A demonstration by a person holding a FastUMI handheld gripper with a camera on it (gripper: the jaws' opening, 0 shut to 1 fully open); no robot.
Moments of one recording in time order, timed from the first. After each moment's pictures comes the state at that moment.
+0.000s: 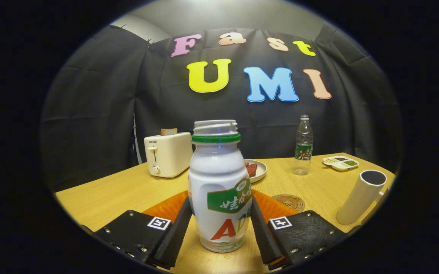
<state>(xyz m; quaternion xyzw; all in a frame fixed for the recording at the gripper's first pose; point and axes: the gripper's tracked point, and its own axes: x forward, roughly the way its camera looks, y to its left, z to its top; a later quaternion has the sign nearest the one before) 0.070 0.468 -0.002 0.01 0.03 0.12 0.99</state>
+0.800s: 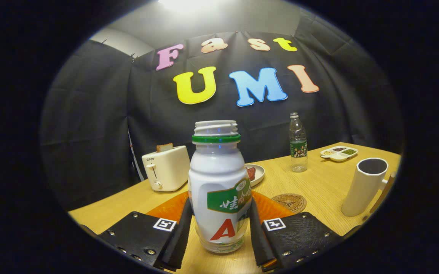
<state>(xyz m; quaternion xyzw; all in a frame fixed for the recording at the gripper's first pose) 0.066 0.454 0.022 0.11 0.00 0.10 0.99</state>
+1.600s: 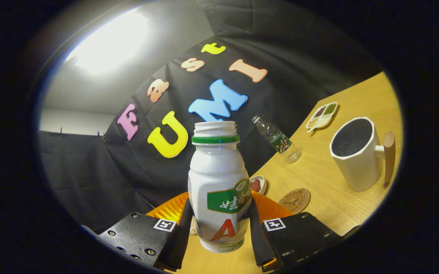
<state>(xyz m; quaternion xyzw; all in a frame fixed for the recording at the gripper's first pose) 0.060 0.381 0.071 0.42 -0.05 0.10 0.90</state>
